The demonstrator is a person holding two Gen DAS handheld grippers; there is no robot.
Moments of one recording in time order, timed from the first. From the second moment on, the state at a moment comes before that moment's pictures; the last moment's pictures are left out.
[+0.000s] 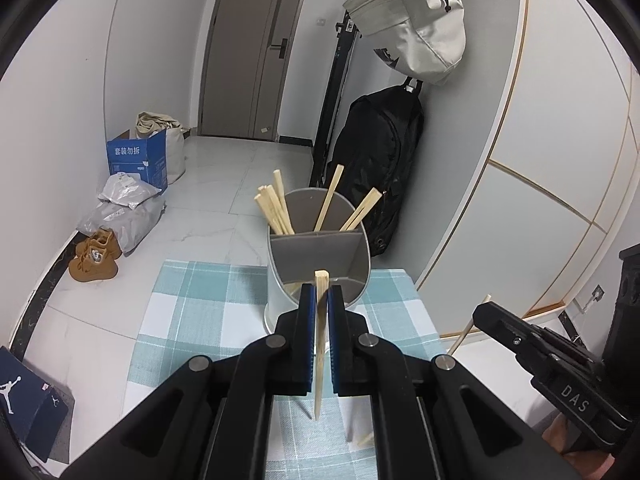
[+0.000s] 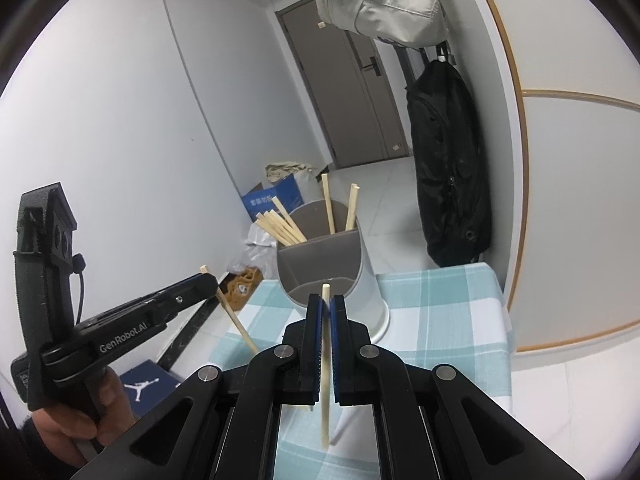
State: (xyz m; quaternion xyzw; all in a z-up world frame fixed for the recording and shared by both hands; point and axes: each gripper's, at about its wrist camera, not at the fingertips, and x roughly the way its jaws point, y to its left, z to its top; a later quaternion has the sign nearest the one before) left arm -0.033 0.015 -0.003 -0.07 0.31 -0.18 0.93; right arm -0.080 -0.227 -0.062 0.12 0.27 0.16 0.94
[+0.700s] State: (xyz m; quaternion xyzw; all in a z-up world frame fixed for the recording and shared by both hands) left arm 0.018 0.027 0.080 -0.11 0.28 -0.19 0.94; right arm -0.027 -0.228 0.032 0.12 0.21 0.17 0.95
